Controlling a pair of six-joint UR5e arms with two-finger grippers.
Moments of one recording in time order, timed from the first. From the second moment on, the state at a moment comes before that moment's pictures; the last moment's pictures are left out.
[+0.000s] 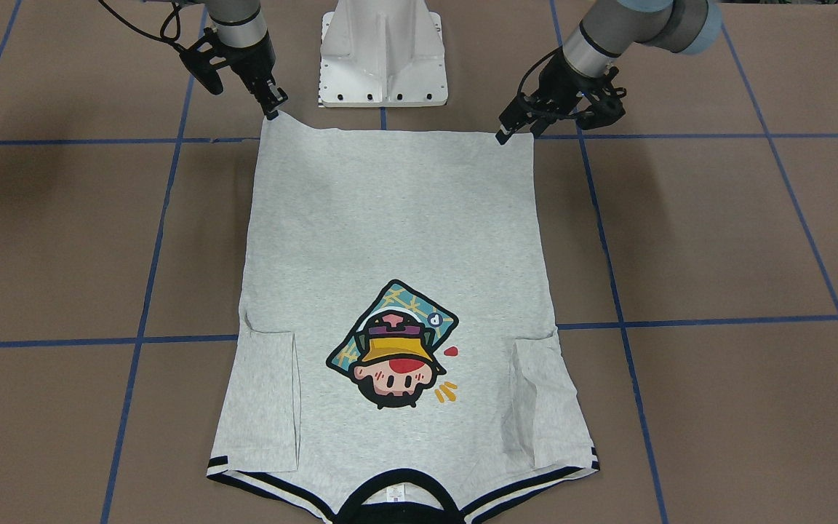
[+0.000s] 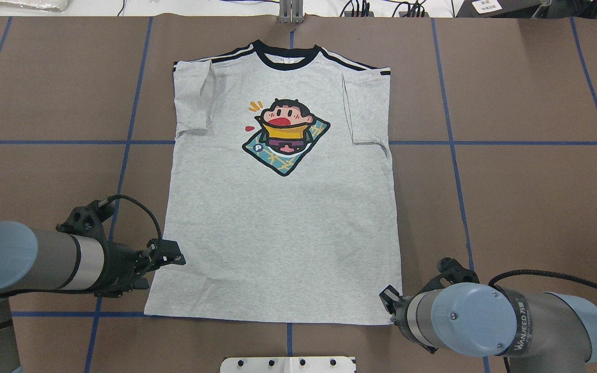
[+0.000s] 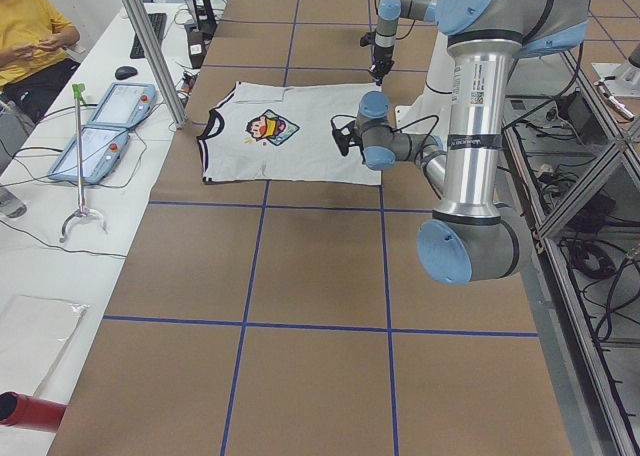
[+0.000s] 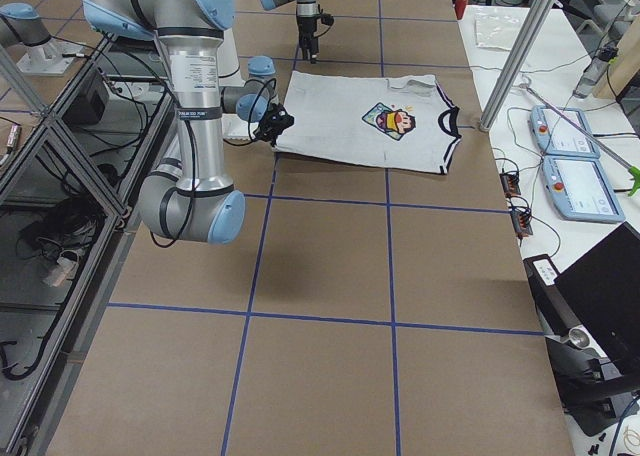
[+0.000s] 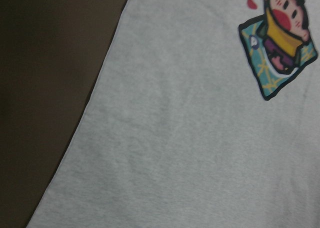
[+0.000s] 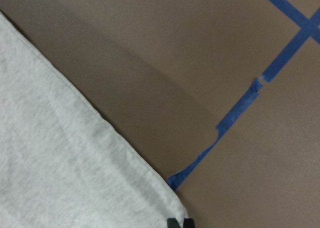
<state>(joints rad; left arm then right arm) -0.37 -1.61 -2.06 -2.16 -1.83 -1.89 0.15 -1.41 2.17 -1.54 1.66 2.34</state>
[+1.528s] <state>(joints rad) -0.25 -1.61 -2.03 -1.98 -1.73 -1.91 0.15 -1.41 2.17 -1.54 1.66 2.34</state>
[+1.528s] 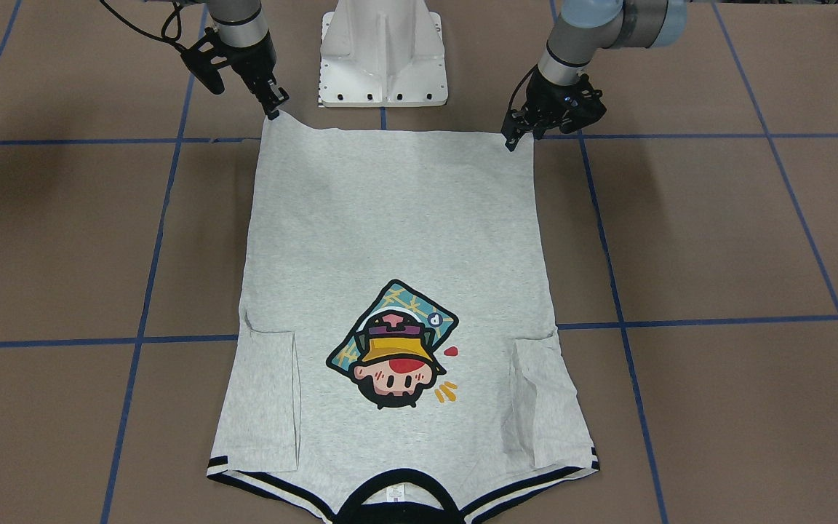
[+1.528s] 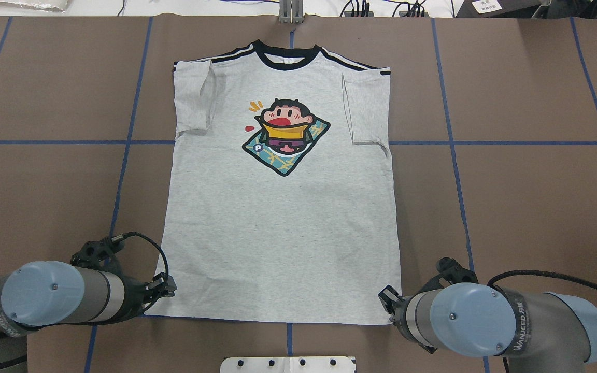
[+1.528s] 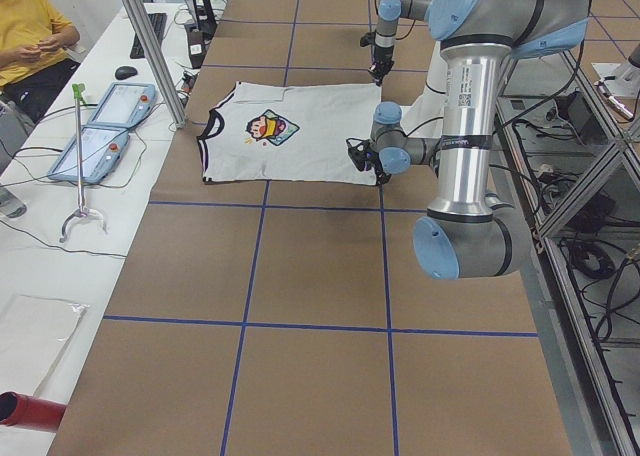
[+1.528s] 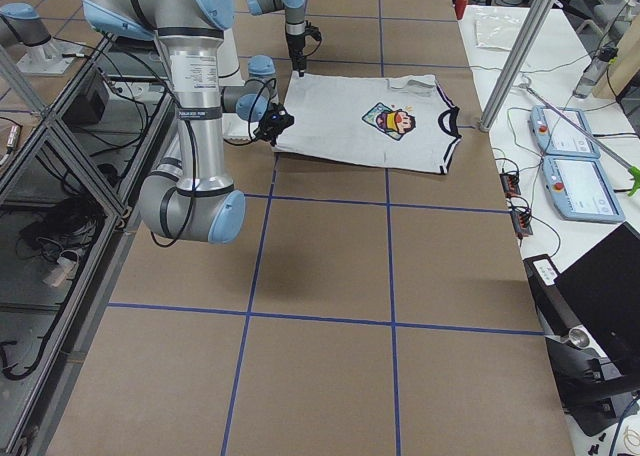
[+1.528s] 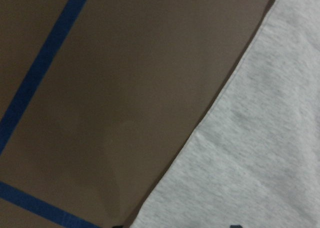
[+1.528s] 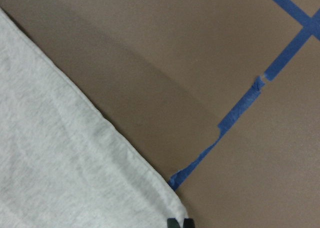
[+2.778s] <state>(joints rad) -0.23 -1.60 -2.03 -1.95 -1.73 -1.91 0.15 -1.41 2.16 -1.54 1.66 2.34</state>
